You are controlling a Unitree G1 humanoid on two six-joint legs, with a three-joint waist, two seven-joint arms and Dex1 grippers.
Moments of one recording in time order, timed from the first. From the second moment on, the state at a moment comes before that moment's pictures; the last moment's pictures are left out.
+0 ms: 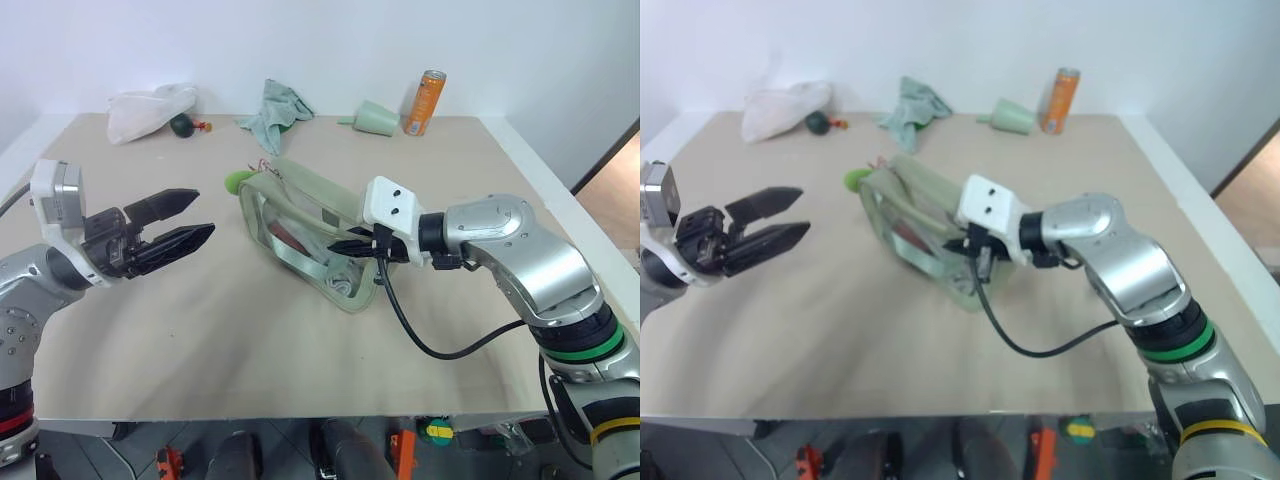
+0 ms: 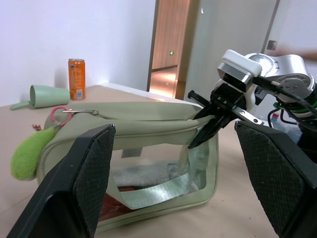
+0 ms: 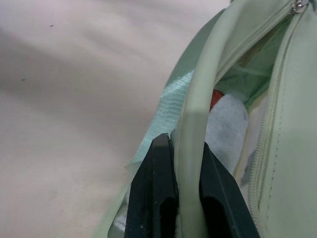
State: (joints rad) left arm -0.30 0.74 0.43 -0.27 -1.00 0.63 -1.01; right arm -0.82 -0.76 0.32 -0.35 0.31 0.74 0.97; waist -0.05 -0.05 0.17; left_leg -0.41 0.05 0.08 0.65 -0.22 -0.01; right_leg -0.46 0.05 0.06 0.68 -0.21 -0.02
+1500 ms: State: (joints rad) left arm -0.34 0.73 0.43 -0.13 -1.04 0.70 -0.97; right arm -0.70 -0.91 -0.12 -0.21 0.68 0.60 1.37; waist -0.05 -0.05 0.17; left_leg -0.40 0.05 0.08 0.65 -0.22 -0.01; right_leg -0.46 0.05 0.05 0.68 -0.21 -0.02
